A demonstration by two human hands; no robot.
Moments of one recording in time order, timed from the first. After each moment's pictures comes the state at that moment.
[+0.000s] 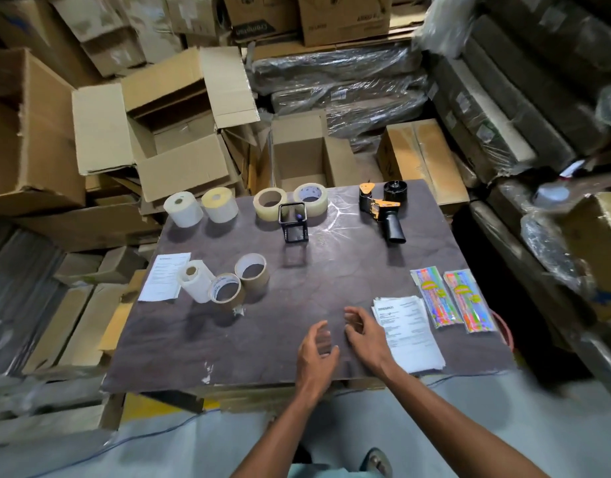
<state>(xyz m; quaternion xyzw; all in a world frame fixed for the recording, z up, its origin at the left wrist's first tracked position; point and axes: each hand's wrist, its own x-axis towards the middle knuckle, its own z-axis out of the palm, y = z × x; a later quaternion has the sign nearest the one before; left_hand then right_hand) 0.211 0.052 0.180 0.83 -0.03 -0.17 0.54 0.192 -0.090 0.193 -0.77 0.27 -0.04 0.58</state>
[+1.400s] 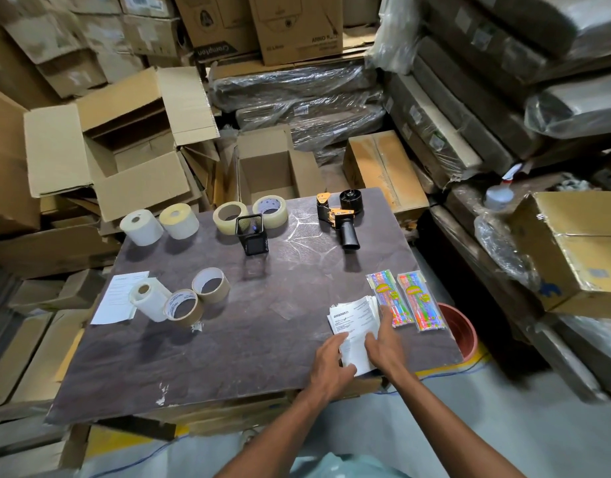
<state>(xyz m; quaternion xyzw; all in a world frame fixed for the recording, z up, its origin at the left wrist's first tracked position) 0.173 -0.050 0.167 0.84 -0.18 -0.29 0.42 0.130 -0.189 0.204 -0.79 0.39 -0.01 0.47</state>
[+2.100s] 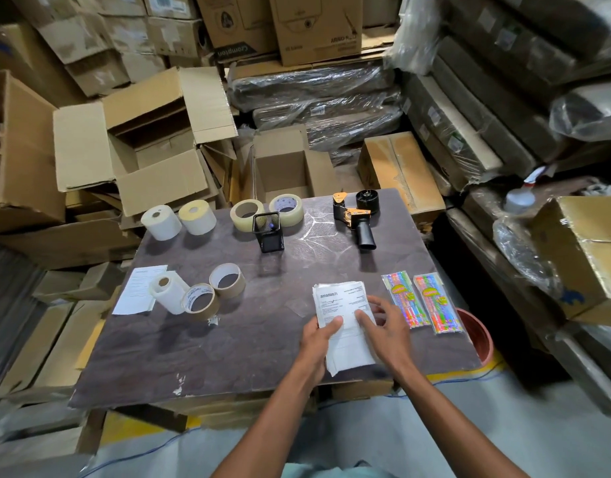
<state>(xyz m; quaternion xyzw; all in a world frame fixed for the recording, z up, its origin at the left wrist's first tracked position) 0.205 -0.030 0.245 0.58 0.11 -0.33 0.74 0.146 -0.166 0.237 -0.76 0.31 -0.15 0.55</state>
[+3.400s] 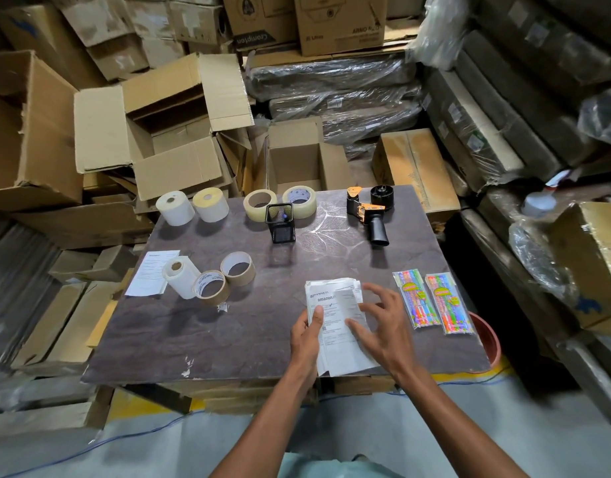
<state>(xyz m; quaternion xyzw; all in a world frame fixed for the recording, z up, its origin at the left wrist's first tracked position) 0.199 0.001 0.244 0.59 0.12 -0.24 0.76 0.145 -0.157 0.241 -0.90 0.08 -0.23 0.35</state>
